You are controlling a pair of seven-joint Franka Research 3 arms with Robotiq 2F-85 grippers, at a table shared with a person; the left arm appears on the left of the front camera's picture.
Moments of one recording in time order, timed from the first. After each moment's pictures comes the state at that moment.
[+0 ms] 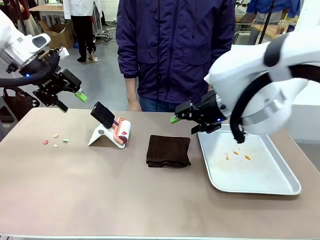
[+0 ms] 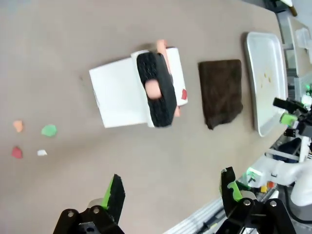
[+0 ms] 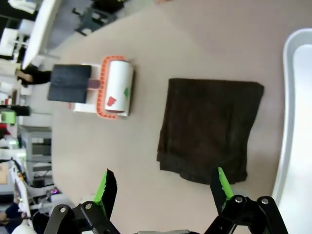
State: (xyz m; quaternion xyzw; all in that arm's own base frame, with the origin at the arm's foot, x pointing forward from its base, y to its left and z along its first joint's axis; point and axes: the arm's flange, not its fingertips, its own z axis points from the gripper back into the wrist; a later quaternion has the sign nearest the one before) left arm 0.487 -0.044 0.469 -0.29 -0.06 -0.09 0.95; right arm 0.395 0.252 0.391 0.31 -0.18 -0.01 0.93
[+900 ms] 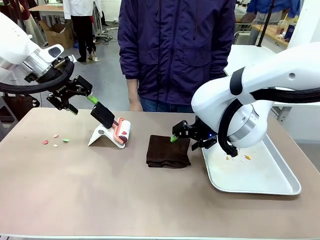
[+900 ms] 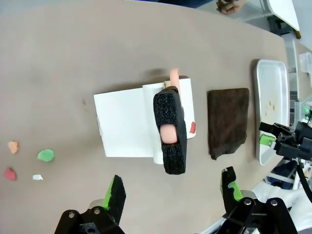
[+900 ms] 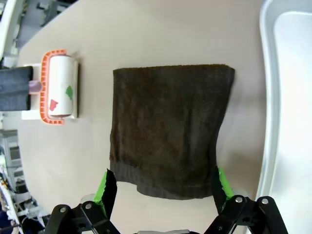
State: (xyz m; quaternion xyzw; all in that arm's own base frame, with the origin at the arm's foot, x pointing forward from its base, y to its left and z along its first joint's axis) left arm 0.512 -0.056 0.438 -0.29 -0.08 -0.03 0.95; right arm 0.415 0.249 0.334 0.26 -0.14 -0.03 0.96
